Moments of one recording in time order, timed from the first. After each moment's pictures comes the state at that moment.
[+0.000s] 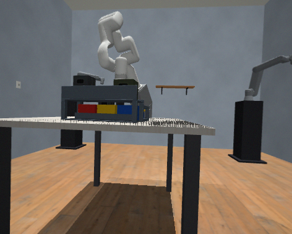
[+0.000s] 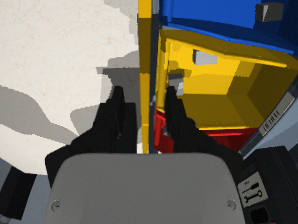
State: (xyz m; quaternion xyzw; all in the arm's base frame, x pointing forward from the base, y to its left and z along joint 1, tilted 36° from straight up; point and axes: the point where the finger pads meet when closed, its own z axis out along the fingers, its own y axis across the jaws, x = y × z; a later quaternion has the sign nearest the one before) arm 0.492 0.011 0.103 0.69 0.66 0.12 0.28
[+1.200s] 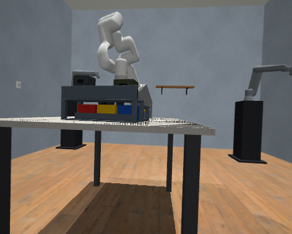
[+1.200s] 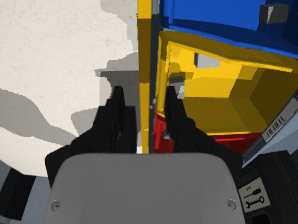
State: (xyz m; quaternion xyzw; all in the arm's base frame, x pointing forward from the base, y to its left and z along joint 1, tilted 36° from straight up) arm 0.497 0.009 0.096 0.69 0.66 0.12 0.28
